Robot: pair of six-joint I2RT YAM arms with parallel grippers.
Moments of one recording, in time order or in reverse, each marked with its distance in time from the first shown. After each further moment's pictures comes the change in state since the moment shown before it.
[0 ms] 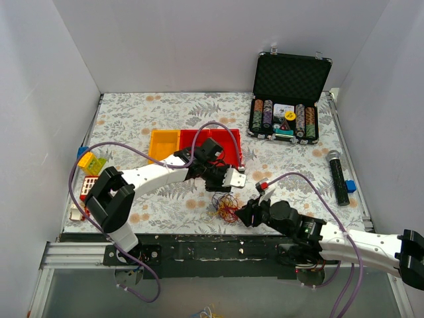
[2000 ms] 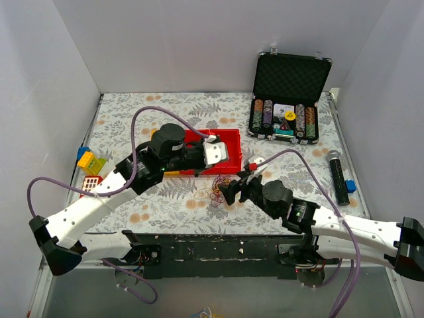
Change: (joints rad) left arm -0.039 -0.497 0.081 0.022 -0.122 -0.399; right arm 0.000 0.183 0.372 -0.004 0.131 -0.289
